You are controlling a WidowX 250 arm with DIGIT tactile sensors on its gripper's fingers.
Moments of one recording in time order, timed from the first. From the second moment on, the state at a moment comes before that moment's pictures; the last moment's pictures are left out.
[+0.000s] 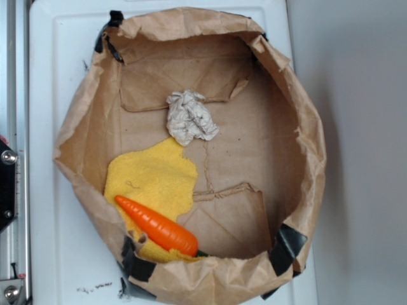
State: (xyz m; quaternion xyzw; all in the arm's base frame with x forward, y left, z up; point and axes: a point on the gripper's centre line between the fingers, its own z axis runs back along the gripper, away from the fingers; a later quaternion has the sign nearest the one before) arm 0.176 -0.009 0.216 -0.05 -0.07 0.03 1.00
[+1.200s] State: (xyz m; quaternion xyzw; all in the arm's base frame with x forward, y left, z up) arm 0.252 0.029 0.183 -0.08 -0.08 0.10 0.99
